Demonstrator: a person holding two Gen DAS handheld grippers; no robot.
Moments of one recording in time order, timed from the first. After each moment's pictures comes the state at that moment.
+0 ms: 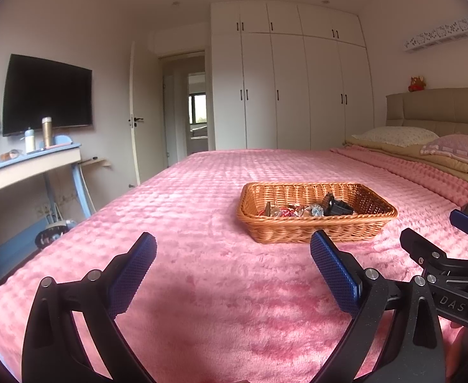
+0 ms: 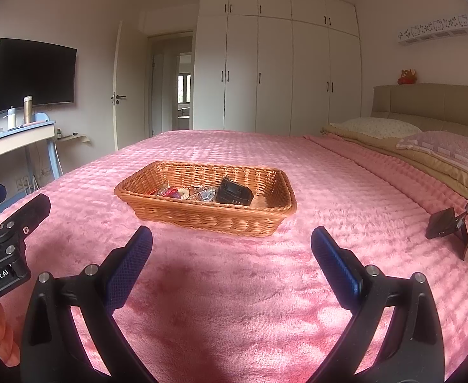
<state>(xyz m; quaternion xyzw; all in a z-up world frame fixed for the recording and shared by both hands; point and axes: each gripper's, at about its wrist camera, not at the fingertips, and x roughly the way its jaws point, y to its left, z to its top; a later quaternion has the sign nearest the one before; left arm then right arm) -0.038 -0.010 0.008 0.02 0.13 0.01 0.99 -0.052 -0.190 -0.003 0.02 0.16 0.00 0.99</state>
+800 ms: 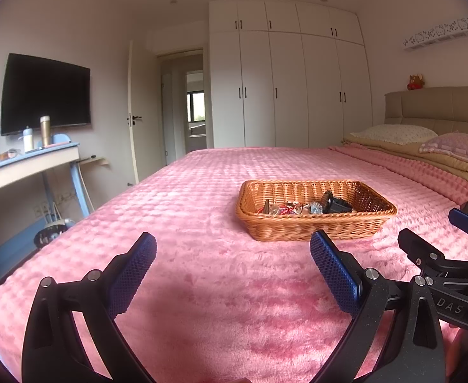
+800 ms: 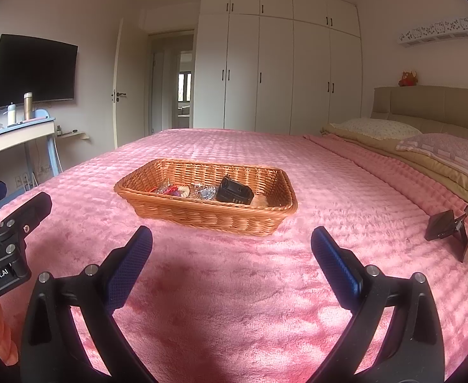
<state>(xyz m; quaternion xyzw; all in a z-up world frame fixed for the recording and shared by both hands) -0.036 -0.012 0.007 0.02 0.13 0.01 0.99 -0.051 -0.188 -0.005 0.01 0.16 0.00 0.99</state>
